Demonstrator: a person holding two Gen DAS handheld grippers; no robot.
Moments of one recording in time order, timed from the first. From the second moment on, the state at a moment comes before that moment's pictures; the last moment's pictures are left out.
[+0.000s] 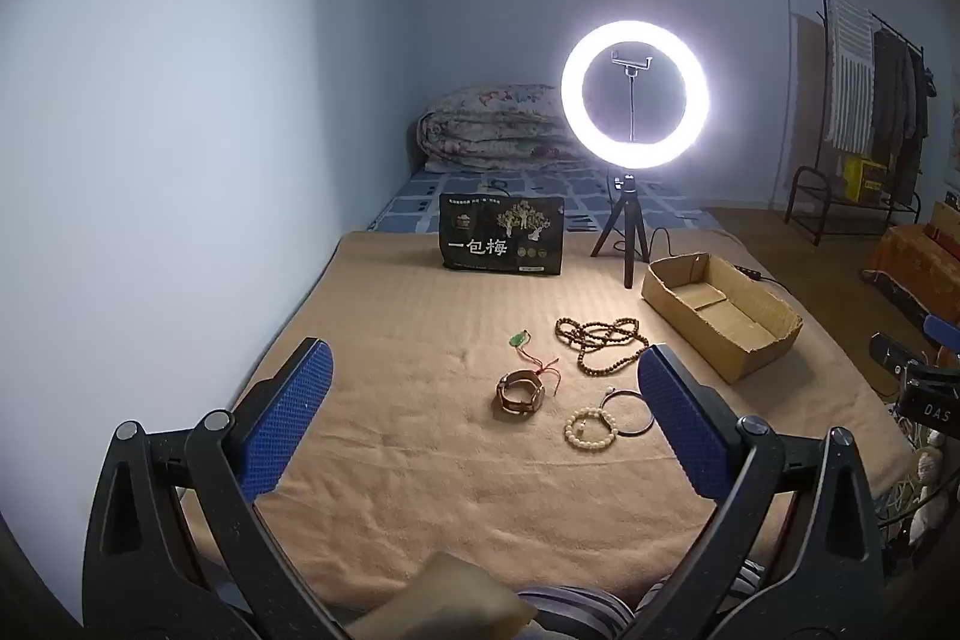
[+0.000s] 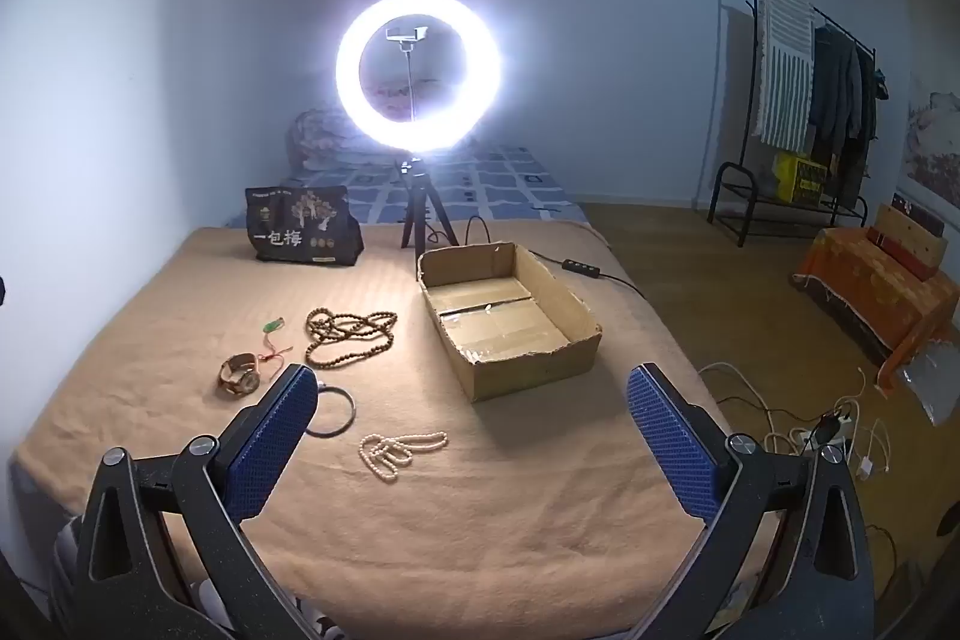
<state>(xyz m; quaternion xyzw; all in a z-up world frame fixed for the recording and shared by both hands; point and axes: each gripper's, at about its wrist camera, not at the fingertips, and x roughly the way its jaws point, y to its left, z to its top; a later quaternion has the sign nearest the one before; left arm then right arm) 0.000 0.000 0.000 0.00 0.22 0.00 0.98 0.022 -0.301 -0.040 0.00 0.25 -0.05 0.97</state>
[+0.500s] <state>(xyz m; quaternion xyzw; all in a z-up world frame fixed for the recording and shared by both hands) 0.006 0.006 0.013 0.00 0.21 0.01 0.98 0.023 -0.301 -0.037 0.00 0.24 -0.06 0.97</state>
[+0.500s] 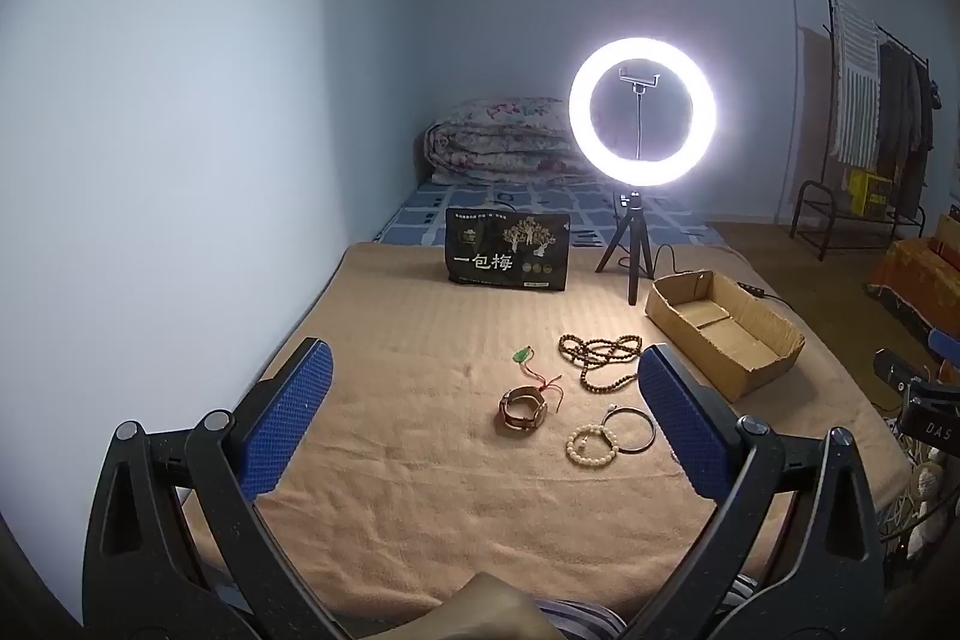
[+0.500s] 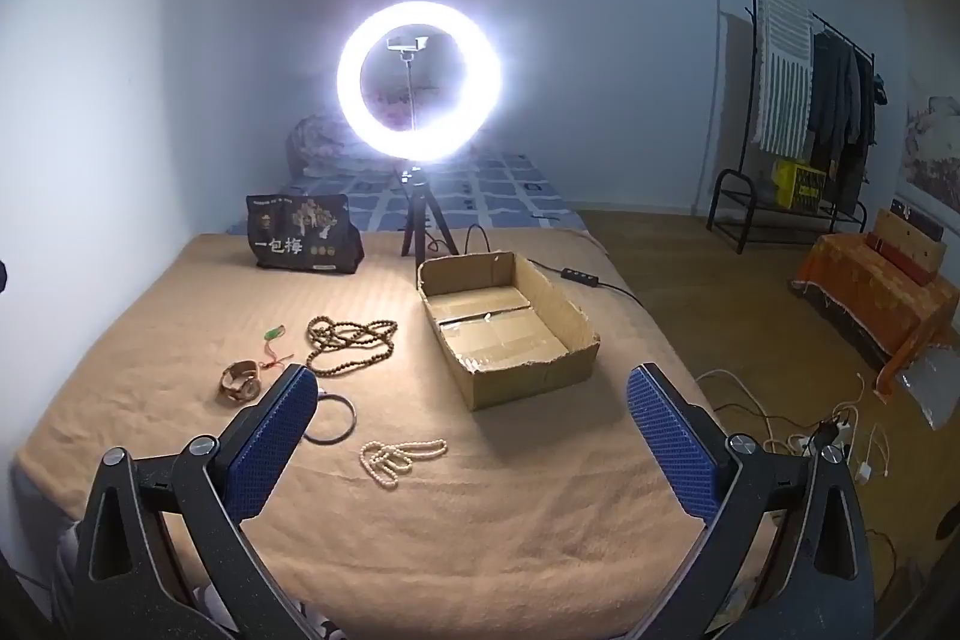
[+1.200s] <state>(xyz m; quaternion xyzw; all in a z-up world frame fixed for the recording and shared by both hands) 0.019 -0.002 0.028 0.00 0.21 0.00 0.98 0.034 -0.306 -0.026 0.00 0.24 -0.06 0.97</state>
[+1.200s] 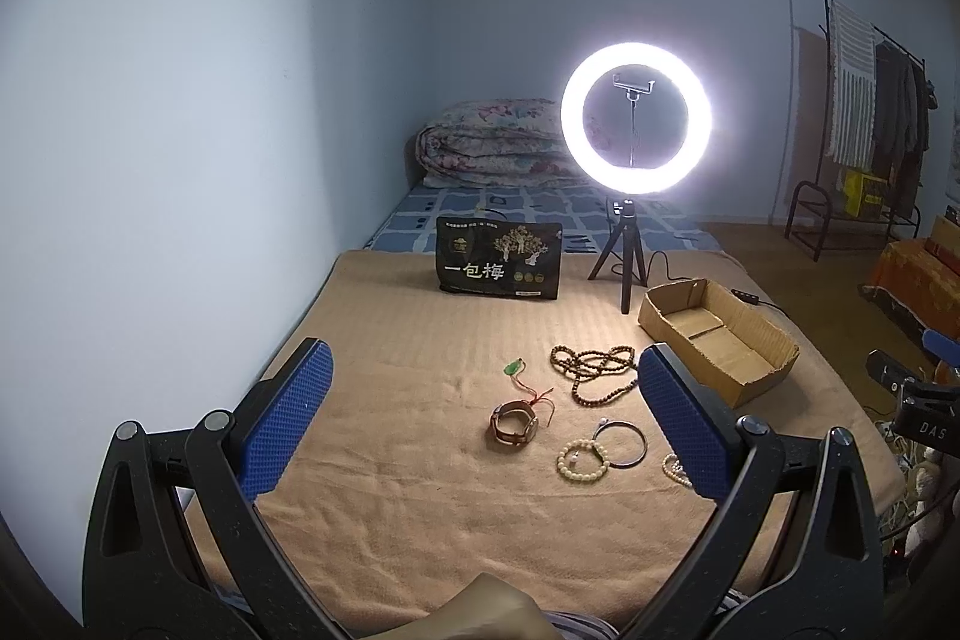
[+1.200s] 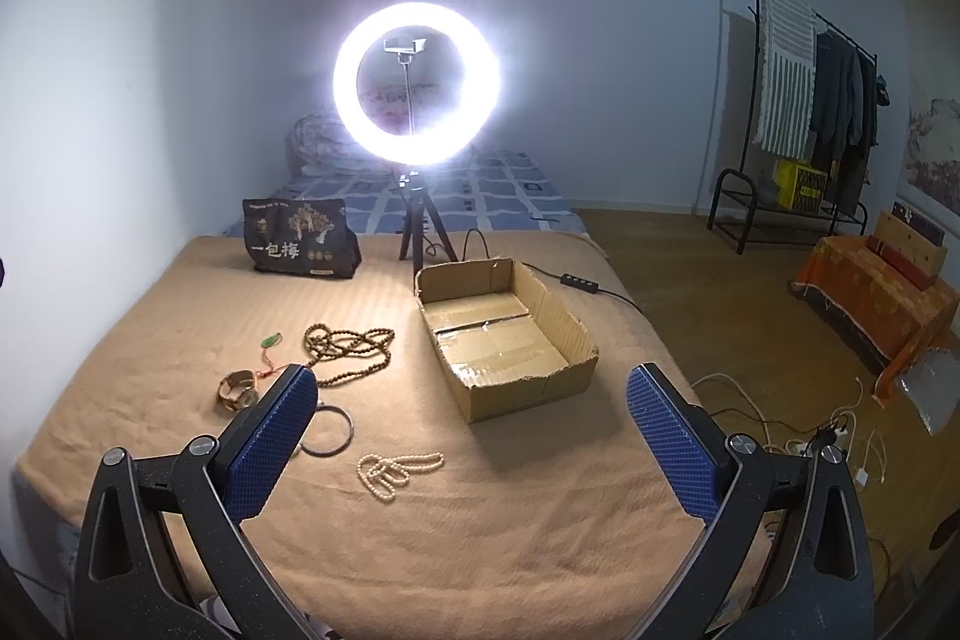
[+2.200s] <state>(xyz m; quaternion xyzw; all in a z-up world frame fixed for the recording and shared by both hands) 0.047 -0.030 0.019 0.02 0.23 -0.01 0.97 0.058 -0.311 -0.031 0.02 0.26 -0.04 0.97</state>
